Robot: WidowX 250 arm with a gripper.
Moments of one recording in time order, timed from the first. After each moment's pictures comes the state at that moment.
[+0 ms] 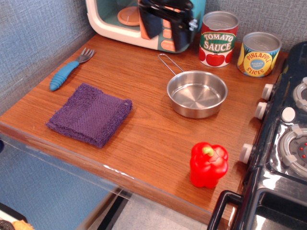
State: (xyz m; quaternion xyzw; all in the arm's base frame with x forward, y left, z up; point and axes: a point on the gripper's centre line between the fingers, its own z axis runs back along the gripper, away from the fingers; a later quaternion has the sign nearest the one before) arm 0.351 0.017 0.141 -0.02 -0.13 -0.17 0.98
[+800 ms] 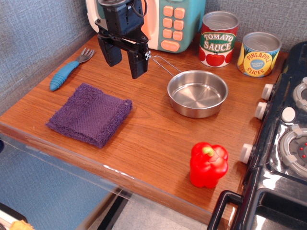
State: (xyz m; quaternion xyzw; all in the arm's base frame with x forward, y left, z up) arm 0.335 0.072 0.085 -0.02 -0.06 -0.13 0.99
